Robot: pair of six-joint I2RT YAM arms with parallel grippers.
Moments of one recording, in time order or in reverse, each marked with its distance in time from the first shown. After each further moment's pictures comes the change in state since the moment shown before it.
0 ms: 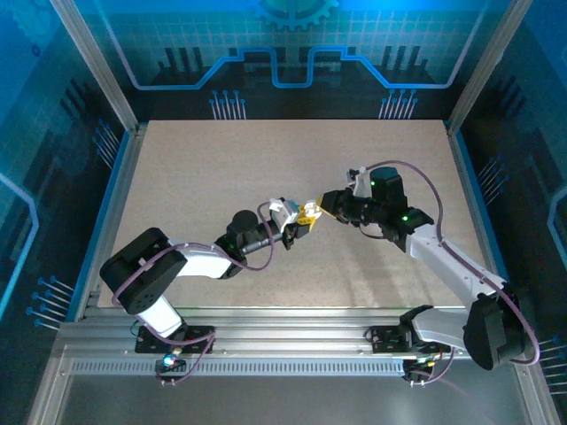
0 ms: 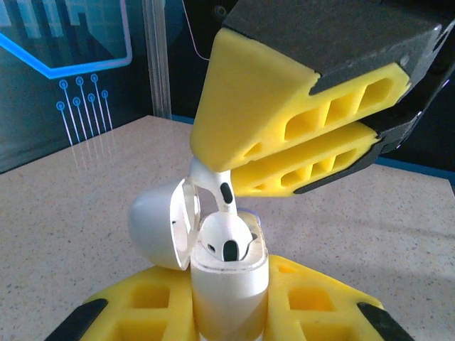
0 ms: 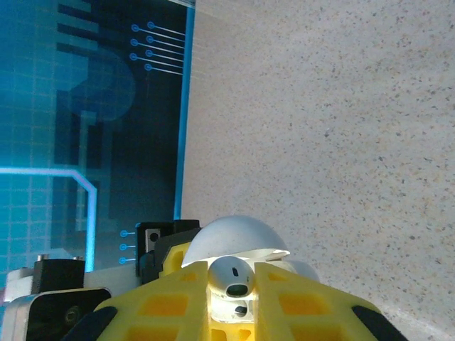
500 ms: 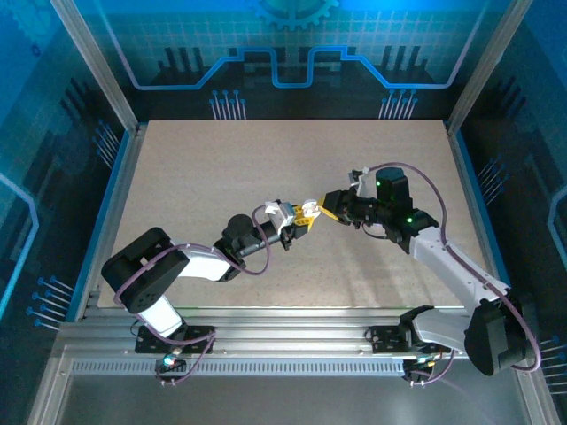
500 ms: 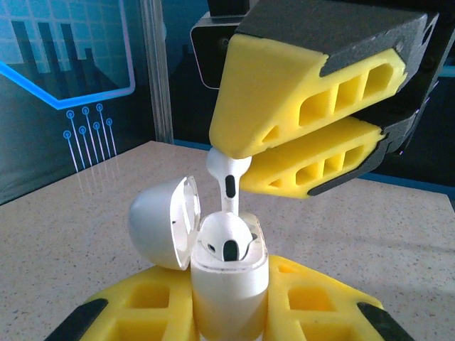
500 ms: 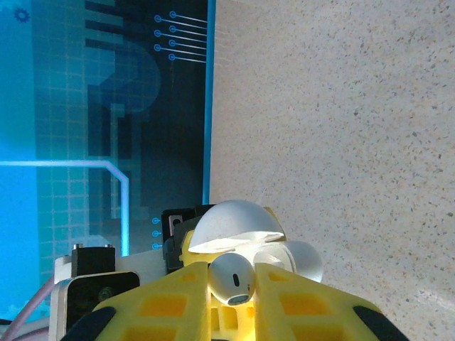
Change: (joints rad) left arm 0.000 0.009 -0.036 0.121 0.003 0.010; right arm -0.026 -0.032 -0.013 0.013 -0.093 0.074
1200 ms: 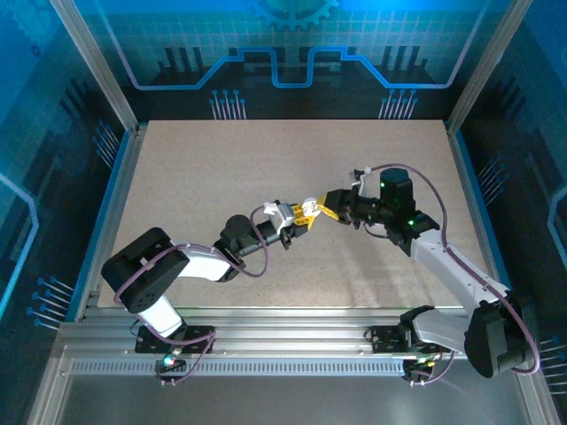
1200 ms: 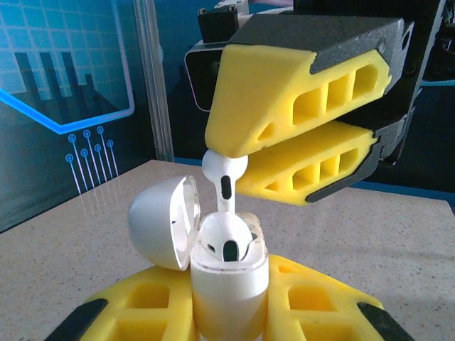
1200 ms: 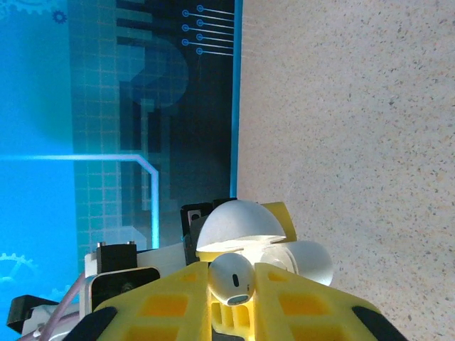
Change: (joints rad) left arm 0.000 0.000 -0.001 0.047 0.014 0.027; right arm -0.023 -0.010 -0.034 0.101 -0.084 0.087
